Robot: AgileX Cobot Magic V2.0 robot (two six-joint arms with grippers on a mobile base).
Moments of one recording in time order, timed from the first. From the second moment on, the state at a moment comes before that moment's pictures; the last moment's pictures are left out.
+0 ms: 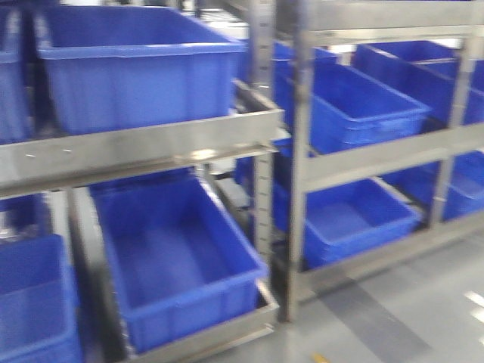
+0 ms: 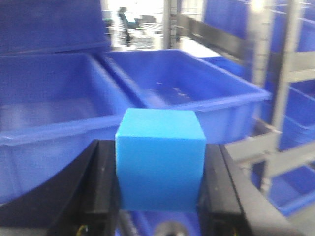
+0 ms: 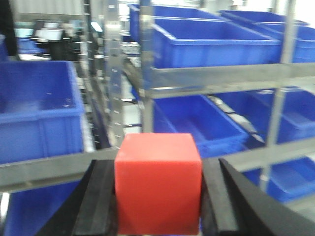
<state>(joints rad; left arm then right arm) -0.05 0.39 -0.37 -0.05 0.02 -0.01 0.07 0.45 -0.46 -0.12 0.00 0.15</state>
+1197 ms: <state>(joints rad) -0.05 0.39 -0.37 -0.05 0.02 -0.01 0.07 0.45 -0.46 -0.12 0.00 0.15</state>
